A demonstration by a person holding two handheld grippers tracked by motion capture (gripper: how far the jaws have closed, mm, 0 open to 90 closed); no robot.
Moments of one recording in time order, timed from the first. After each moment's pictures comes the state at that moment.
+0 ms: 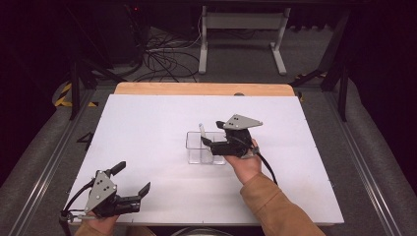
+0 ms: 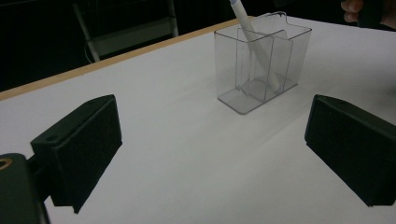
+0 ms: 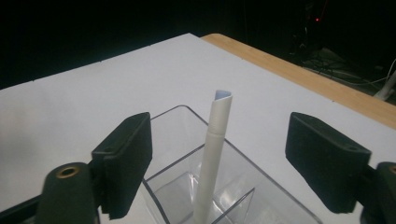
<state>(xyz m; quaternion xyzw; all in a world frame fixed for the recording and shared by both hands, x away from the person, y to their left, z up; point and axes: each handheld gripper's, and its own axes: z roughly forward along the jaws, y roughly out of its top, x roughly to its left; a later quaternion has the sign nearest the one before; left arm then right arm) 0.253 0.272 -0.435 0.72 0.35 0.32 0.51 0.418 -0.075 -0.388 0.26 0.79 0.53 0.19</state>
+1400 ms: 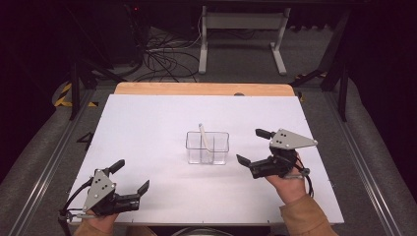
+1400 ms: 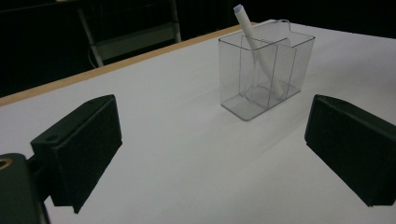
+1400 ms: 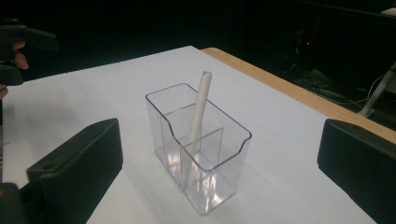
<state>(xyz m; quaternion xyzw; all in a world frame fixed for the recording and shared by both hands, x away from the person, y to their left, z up) 0.255 0.273 -0.433 0.71 0.35 0.33 0.51 0.358 -0.171 -0.369 0.23 0.77 0.55 0.21</state>
